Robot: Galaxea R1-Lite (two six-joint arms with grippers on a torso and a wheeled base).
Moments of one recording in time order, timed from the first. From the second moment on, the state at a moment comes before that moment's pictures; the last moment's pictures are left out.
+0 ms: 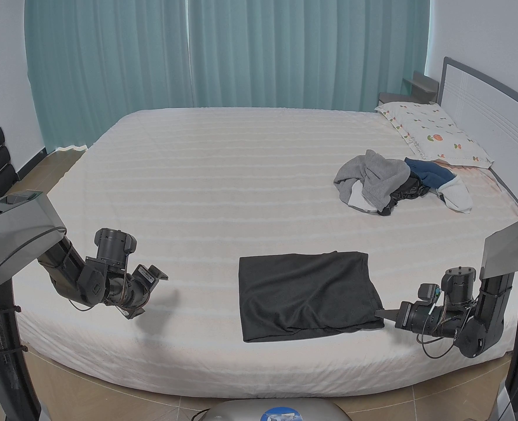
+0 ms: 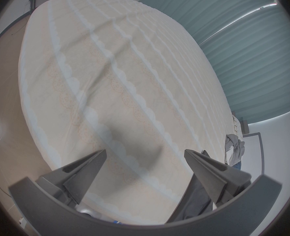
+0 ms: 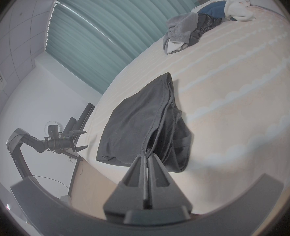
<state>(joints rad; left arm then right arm) -0.13 2.20 -0.86 -0.46 -0.05 -1.04 0.11 2.31 -0.31 -1.44 0.49 0.50</state>
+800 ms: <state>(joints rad) -0.13 2.20 -0.86 -0.46 -0.05 -1.05 0.03 2.34 -0.29 -1.44 0.50 0.37</state>
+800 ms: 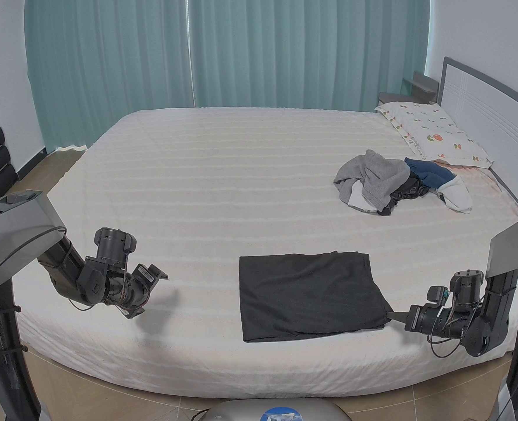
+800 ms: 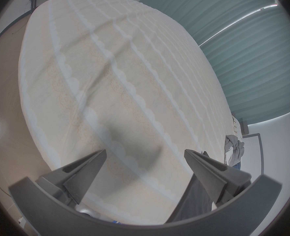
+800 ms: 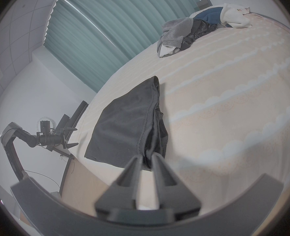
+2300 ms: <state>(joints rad) -0.13 2.20 -0.86 -0.46 -0.06 -1.05 0.12 2.54 -0.80 -1.45 0.33 0.81</state>
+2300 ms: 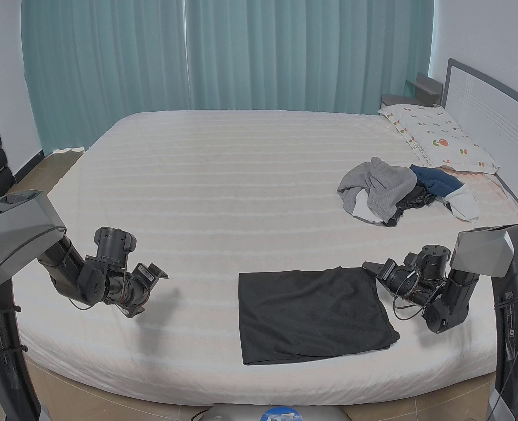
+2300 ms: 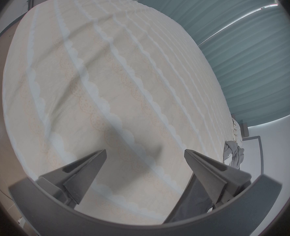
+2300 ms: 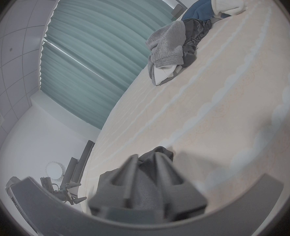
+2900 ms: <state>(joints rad) -0.13 2.20 -0.86 -0.46 -0.05 -1.05 0.10 2.56 -0.84 -1.45 0.29 0.84</state>
